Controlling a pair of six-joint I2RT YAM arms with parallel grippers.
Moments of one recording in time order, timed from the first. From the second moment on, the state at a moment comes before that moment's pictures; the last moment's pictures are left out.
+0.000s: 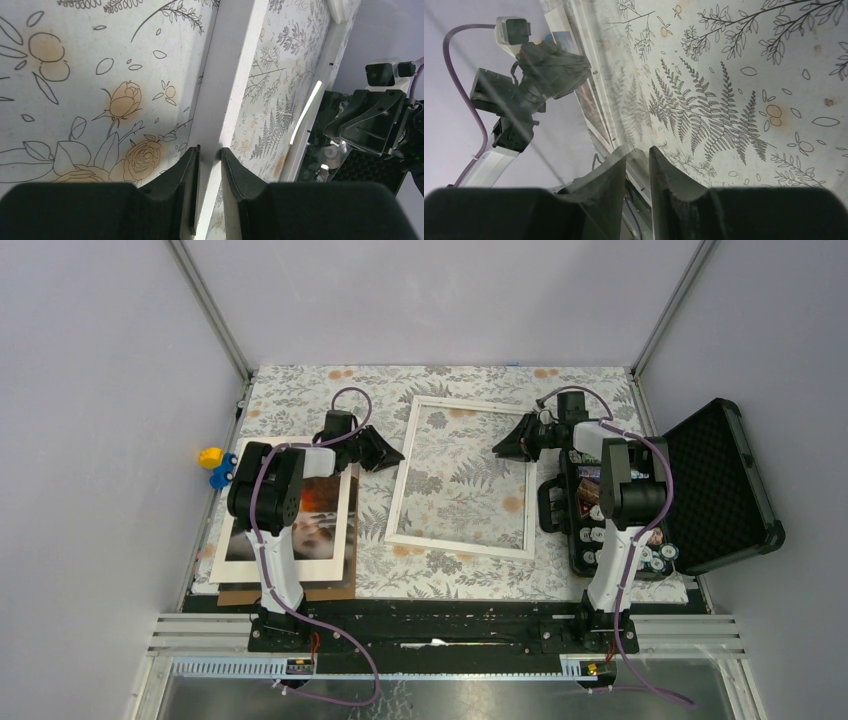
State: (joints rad) left arm -0.19 2.02 1.09 0.21 0.57 -0.87; right arm 0.03 2.05 1.31 -0.24 -0.90 0.70
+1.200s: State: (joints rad) left arm -0.19 2.03 1.09 0.21 0.57 -0.88; right arm 0.08 2.01 1.37 -0.34 -0.89 0.72
